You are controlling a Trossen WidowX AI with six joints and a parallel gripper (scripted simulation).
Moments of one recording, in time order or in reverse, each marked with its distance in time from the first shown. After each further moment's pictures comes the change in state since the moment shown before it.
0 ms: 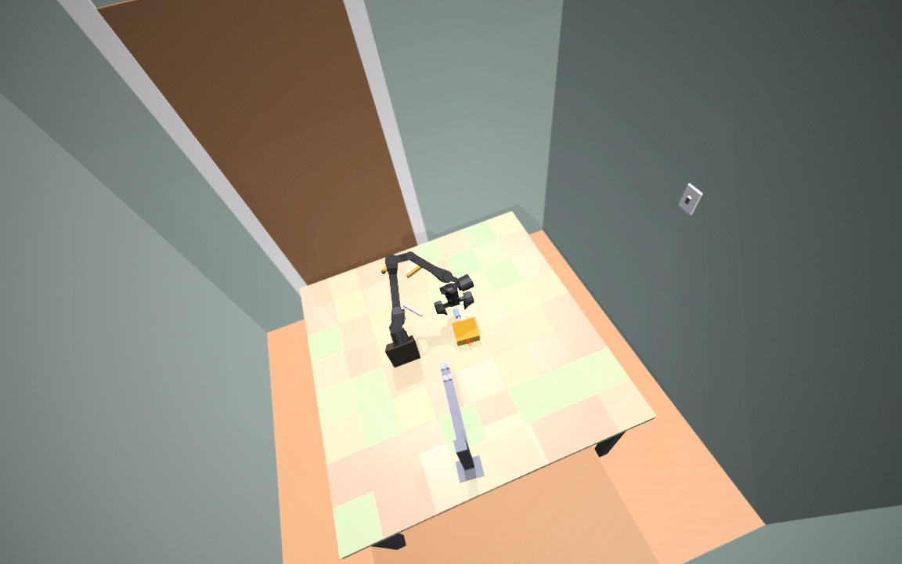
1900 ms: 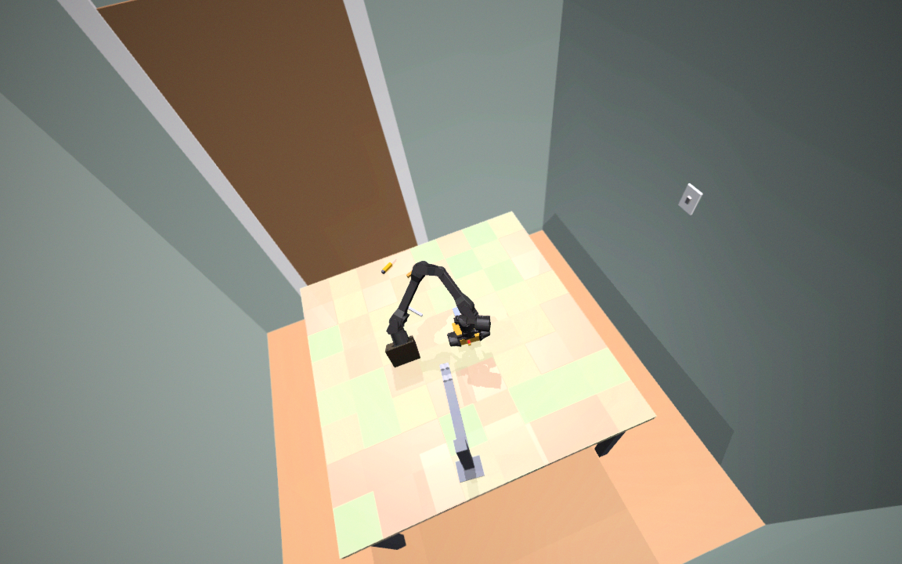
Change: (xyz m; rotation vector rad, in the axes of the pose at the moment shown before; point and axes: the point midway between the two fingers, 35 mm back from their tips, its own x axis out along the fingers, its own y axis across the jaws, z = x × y) arm -0.014 -0.011 -0.196 0.053 0.016 -0.019
